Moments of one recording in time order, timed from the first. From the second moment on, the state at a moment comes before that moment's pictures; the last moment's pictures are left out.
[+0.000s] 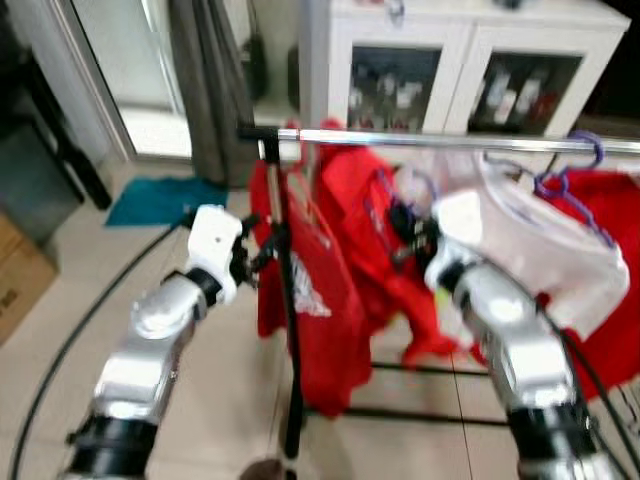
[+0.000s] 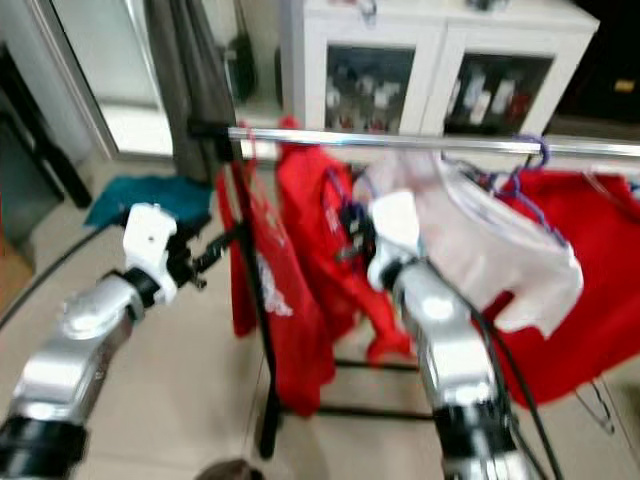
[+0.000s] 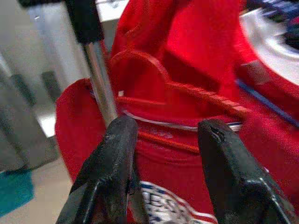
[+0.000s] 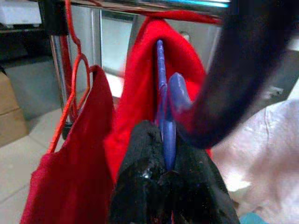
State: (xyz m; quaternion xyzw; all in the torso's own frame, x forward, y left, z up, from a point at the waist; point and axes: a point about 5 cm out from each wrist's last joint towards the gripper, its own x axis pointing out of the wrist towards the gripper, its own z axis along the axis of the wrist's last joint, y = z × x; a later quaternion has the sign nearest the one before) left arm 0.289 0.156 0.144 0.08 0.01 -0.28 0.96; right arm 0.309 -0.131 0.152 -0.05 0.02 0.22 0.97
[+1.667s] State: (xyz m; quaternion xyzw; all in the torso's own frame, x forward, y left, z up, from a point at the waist) left arm 0.286 0.150 0.149 0.01 0.02 -0.29 0.96; right arm 0.375 -0.120 0.185 0.03 0.03 0.31 0.95
